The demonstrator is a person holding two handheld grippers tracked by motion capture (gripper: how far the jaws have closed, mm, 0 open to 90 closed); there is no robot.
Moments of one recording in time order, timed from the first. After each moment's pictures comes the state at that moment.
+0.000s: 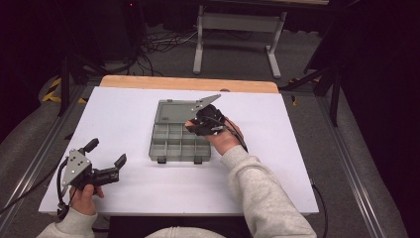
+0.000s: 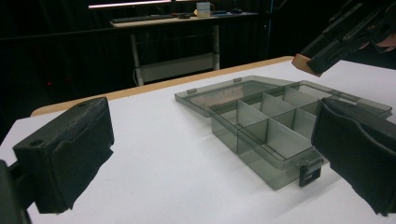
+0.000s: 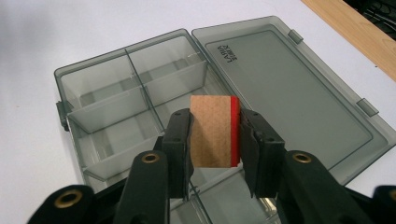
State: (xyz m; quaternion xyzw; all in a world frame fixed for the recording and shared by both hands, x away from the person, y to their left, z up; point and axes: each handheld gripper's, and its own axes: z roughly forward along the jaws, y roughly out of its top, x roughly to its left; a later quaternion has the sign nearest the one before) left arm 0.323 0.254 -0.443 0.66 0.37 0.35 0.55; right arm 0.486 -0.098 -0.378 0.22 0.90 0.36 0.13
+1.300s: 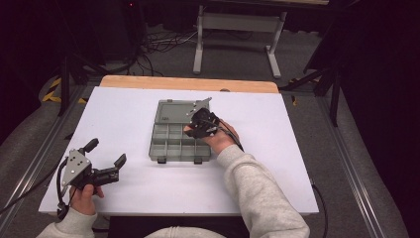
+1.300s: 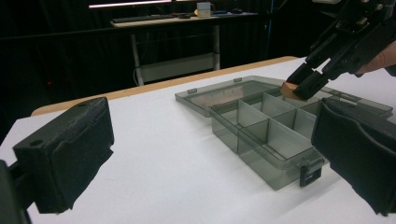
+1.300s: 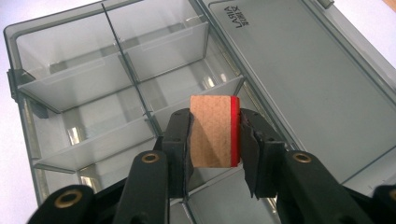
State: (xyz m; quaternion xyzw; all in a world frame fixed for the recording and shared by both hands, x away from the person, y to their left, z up) left arm 0.323 0.255 -0.443 0.65 0.37 0.35 0.56; right arm 0.504 -0.087 -0.409 0.21 0.92 0.31 0.11
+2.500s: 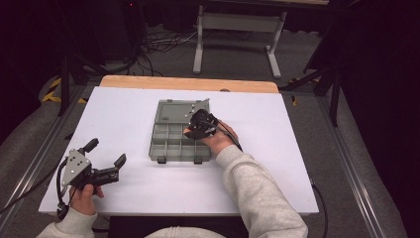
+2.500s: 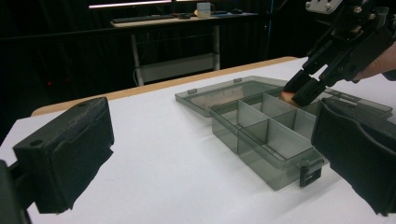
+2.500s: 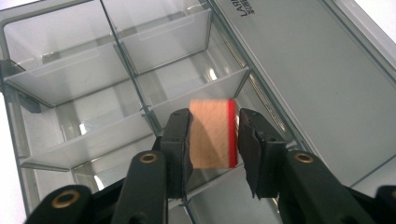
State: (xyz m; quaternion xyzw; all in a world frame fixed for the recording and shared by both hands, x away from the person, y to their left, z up) left arm 0.323 0.255 -0.443 0.65 0.37 0.35 0.56; right arm 0.507 -0.084 -0.416 0.20 0.93 0.30 0.11
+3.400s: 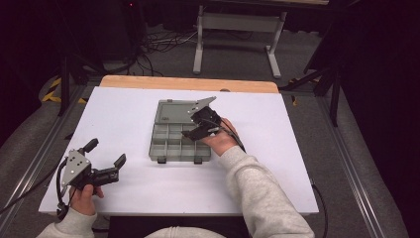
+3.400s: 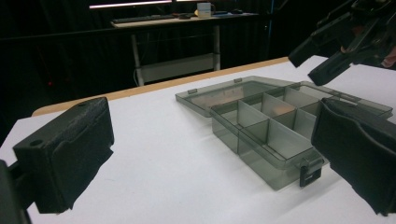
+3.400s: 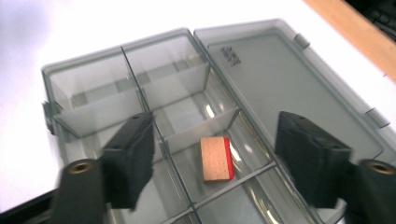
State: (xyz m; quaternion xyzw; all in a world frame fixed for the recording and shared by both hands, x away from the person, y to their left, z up) left arm 0.322 0.255 -0.442 0.66 0.37 0.35 0.56; right arm 0.489 -0.090 -0.388 0.20 0.90 0.36 0.14
